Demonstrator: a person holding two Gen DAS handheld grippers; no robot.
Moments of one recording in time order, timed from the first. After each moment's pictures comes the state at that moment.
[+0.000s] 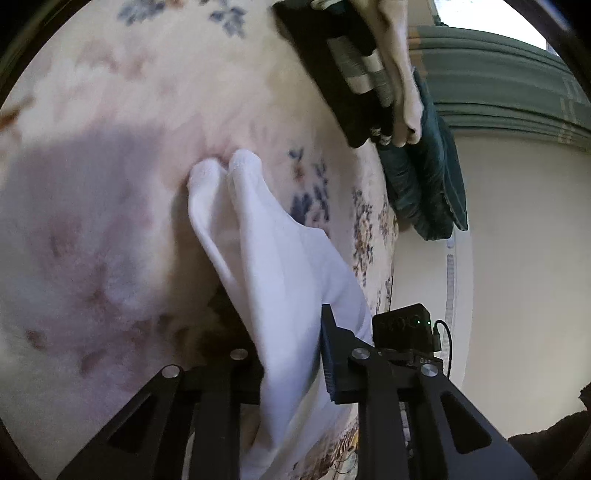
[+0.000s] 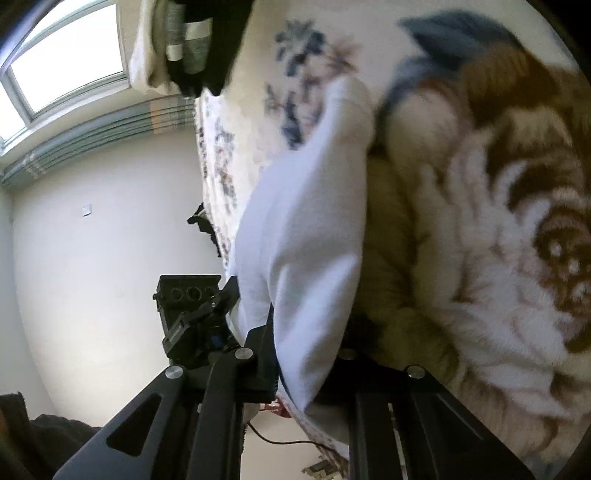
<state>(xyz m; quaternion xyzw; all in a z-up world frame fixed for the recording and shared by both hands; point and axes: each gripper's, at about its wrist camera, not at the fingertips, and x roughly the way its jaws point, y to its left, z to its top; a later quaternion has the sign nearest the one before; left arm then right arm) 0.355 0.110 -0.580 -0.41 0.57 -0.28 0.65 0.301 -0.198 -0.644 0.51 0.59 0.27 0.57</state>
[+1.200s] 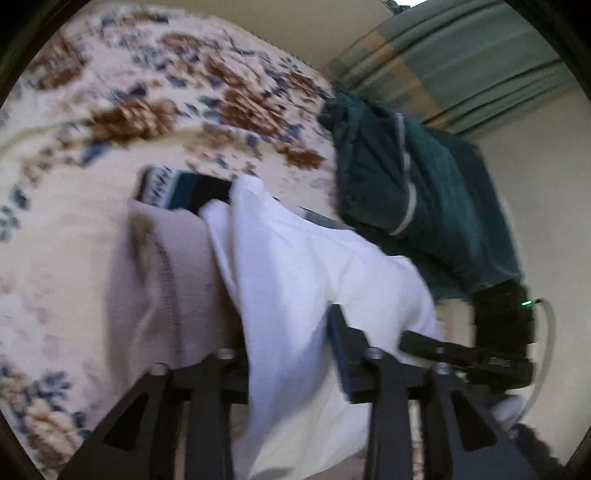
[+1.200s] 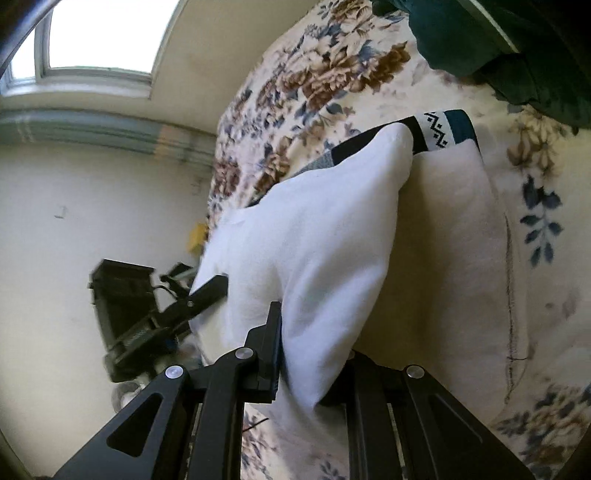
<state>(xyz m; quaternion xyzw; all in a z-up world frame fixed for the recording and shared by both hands) 0.753 0.024 -0.431 -0.21 0.54 -0.22 0.79 0.745 -0.253 -0.465 0.35 0.57 0.23 0.71</state>
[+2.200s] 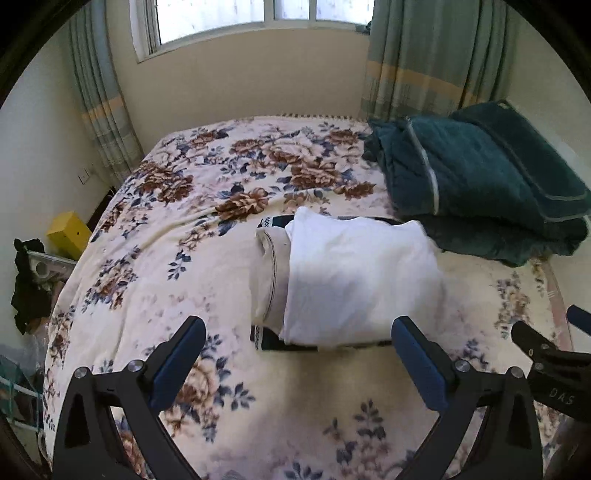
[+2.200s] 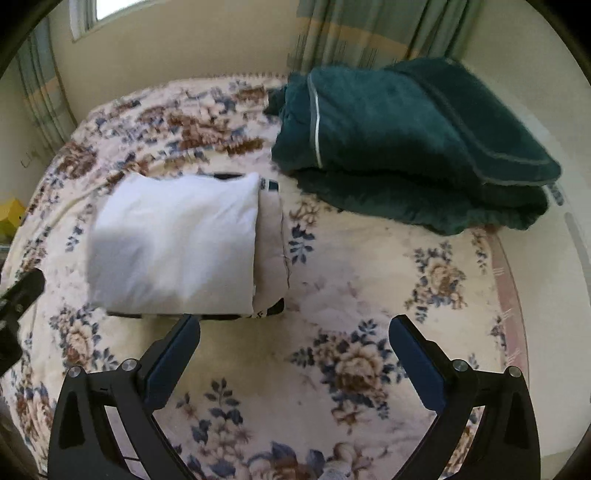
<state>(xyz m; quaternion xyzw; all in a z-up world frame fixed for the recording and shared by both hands) 0.575 -0.003 -0.289 0.03 0.45 -0.05 0.89 0.531 -0.204 -0.272 -0.02 0.51 -0.13 0.85</state>
